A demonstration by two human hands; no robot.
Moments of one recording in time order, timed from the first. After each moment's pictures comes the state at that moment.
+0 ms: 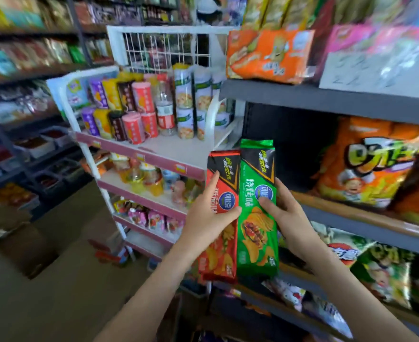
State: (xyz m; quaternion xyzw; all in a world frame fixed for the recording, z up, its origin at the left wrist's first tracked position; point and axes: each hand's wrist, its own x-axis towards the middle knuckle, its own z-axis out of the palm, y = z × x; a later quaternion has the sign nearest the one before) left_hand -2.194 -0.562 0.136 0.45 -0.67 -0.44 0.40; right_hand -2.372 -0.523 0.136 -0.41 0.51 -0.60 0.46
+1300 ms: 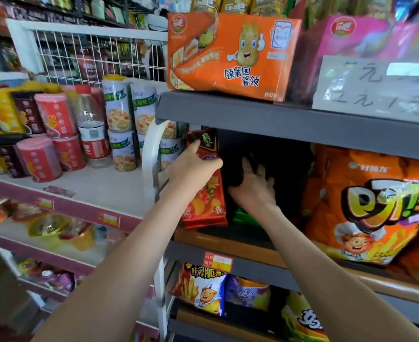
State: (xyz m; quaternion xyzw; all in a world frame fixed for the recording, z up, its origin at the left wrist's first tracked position) left_hand -2.321 -0.766 0.195 0.50 -0.68 -0.38 0.38; right_hand -2.453 -0.720 0.161 -0.48 0.85 -0.21 0.03
